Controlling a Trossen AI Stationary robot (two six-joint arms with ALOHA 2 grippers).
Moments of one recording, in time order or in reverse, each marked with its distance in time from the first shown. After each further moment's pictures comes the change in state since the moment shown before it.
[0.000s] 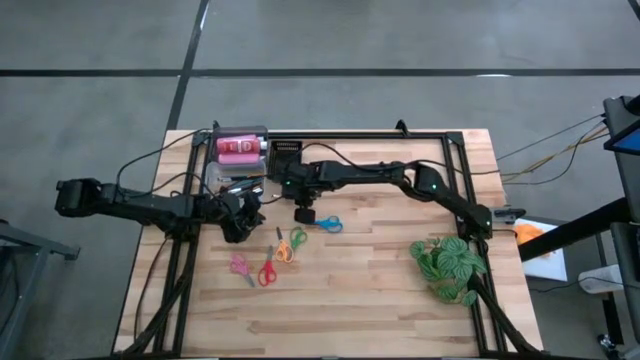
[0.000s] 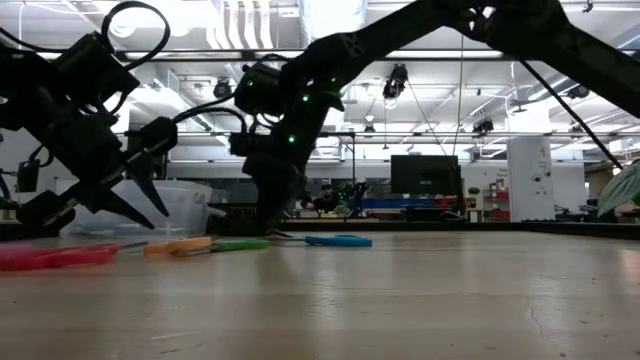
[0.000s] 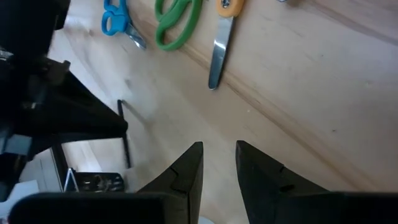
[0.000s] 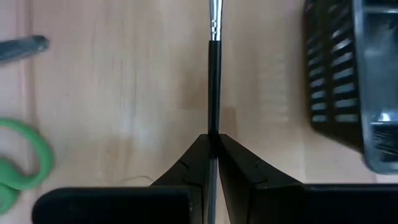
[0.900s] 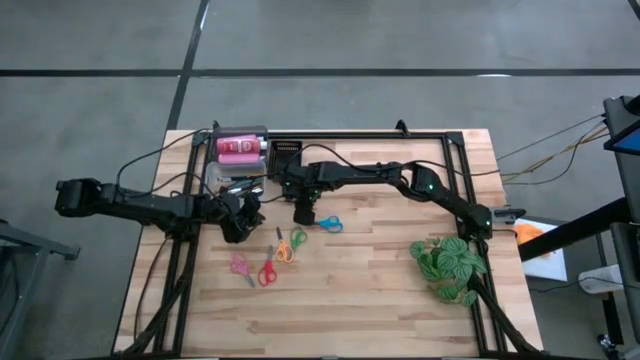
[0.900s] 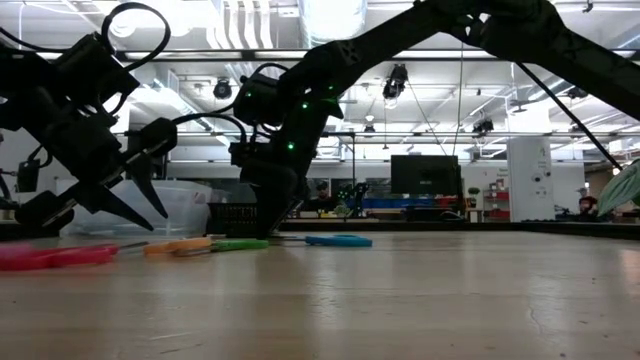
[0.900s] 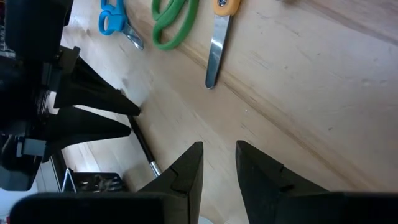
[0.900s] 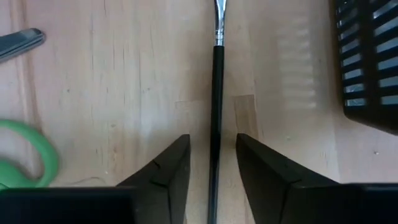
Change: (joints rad) left arm 0.000 0.000 0.000 -0.007 0.000 0.003; right arm -0.005 0.027 0.015 -0.026 -0.056 0.071
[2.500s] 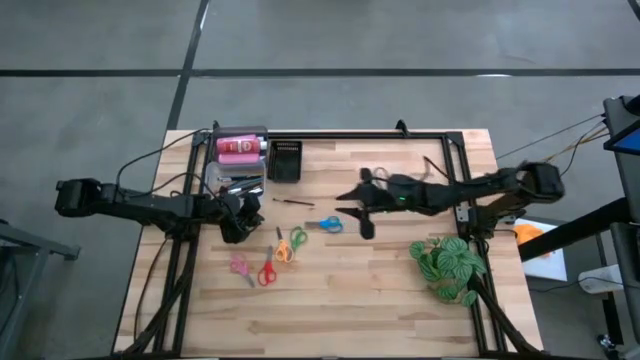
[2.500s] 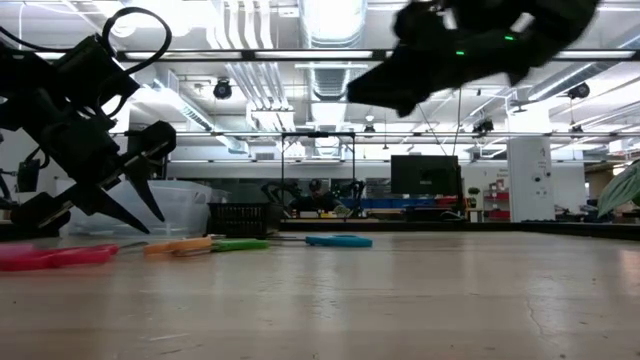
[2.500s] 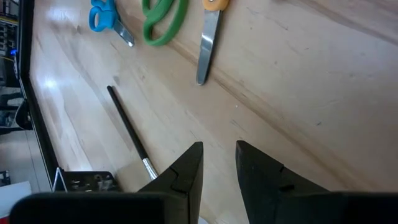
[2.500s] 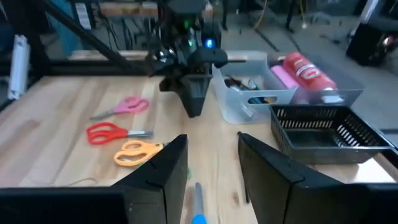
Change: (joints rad) left arm 0.000 0.001 0.001 -0.026 0.000 -0.002; right arm 0.116 -1.043 -1.420 1.303 0.012 0.065
